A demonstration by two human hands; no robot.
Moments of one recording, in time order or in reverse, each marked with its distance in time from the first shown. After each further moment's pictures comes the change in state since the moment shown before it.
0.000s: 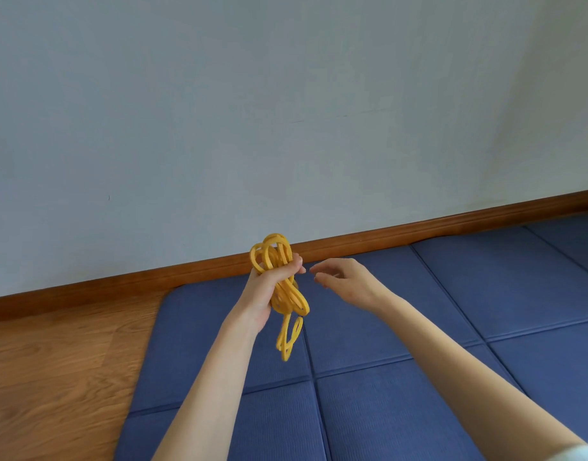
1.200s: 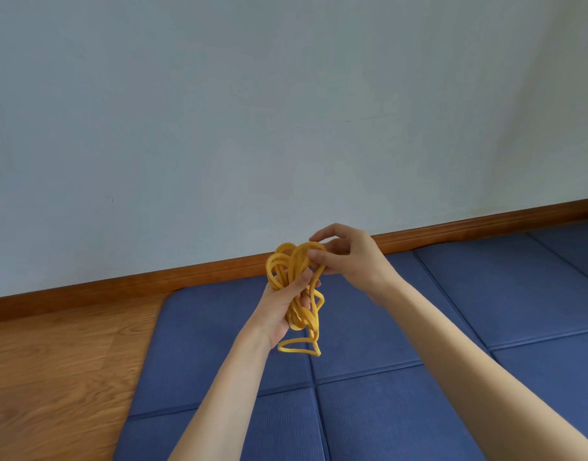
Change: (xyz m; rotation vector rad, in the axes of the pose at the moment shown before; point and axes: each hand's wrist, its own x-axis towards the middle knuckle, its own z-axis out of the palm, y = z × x) left_hand -0.005 -0.016 0.012 -0.204 -0.099 -0.026; right_hand -0.012 -0.051 -0.023 0.346 0.136 -0.139
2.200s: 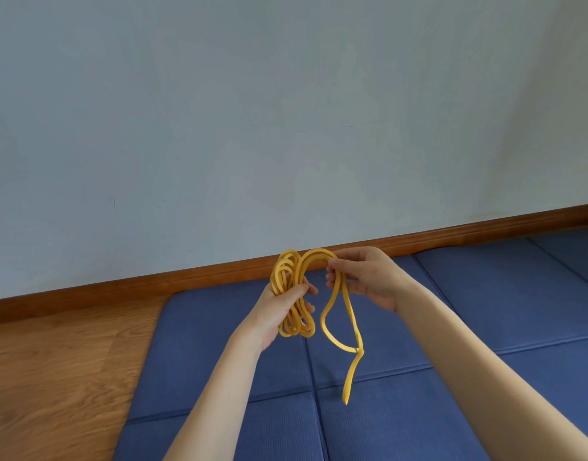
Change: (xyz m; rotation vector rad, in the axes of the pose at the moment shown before) left_hand 0.008 -0.001 -0.017 0.356 0.003 -0.037; right_hand 0.004 0.022 -0.016 0.320 -0.083 0.275
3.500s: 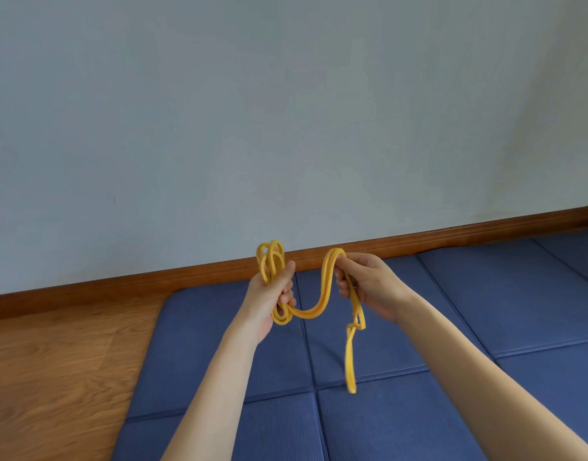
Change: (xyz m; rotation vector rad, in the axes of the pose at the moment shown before) left_hand 0.009 0.003 -0.012 -0.179 0.116 0.044; right_hand 0.007 0.019 0.002 0.018 -0.019 -0.047
